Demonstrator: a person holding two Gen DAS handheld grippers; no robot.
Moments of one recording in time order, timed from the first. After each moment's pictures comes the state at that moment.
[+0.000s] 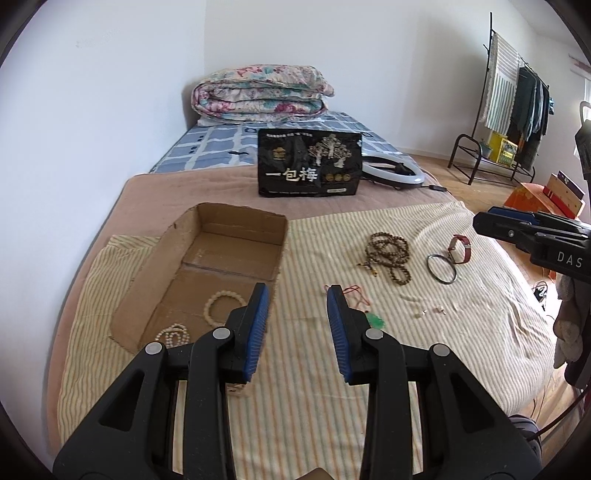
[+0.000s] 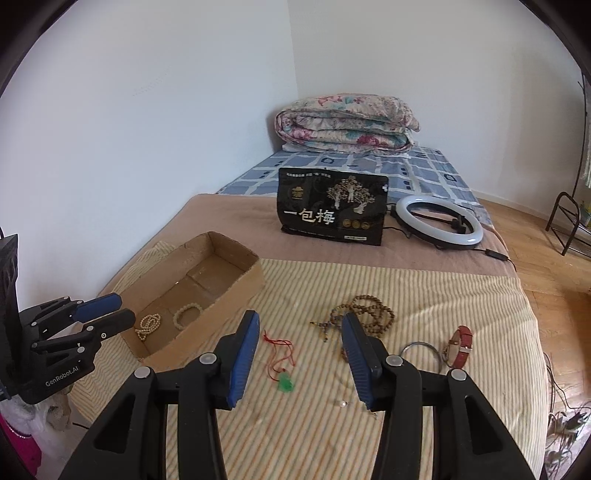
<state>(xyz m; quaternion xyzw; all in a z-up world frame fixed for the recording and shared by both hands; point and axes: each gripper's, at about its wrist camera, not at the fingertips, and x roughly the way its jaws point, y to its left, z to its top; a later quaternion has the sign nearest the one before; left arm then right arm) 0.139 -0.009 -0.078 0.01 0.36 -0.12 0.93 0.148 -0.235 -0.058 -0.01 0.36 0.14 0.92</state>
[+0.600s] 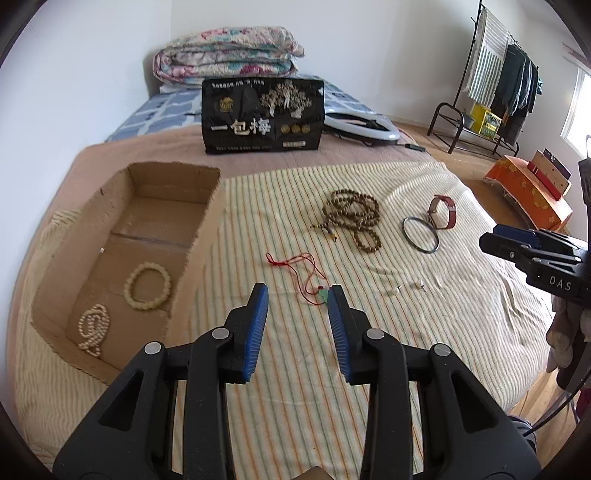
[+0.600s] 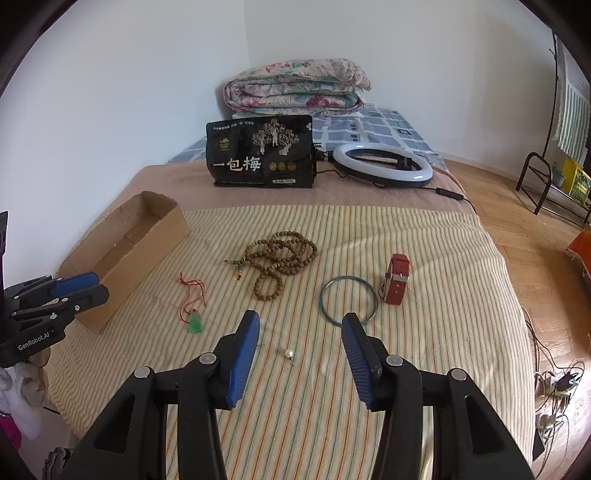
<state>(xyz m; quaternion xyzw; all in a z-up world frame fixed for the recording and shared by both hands) 0.165 -0.072 -0.138 0.01 0.42 -0.17 0.89 0.137 -0.319 -0.121 0.00 0.41 0.07 0.91</state>
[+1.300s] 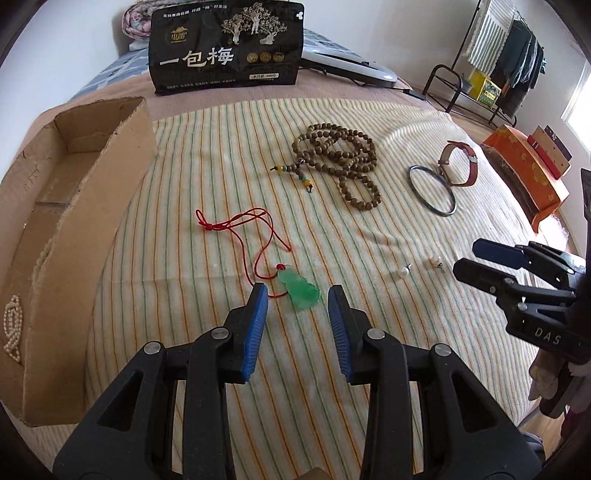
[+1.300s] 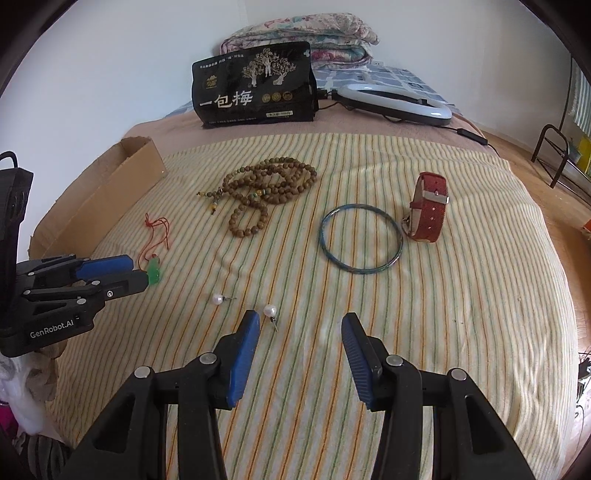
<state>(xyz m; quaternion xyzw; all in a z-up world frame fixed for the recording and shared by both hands) 0.207 -0.123 -0.215 0.02 0.49 -0.19 0.85 0.160 -0.324 -0.206 0.00 0.48 0.09 0.87</state>
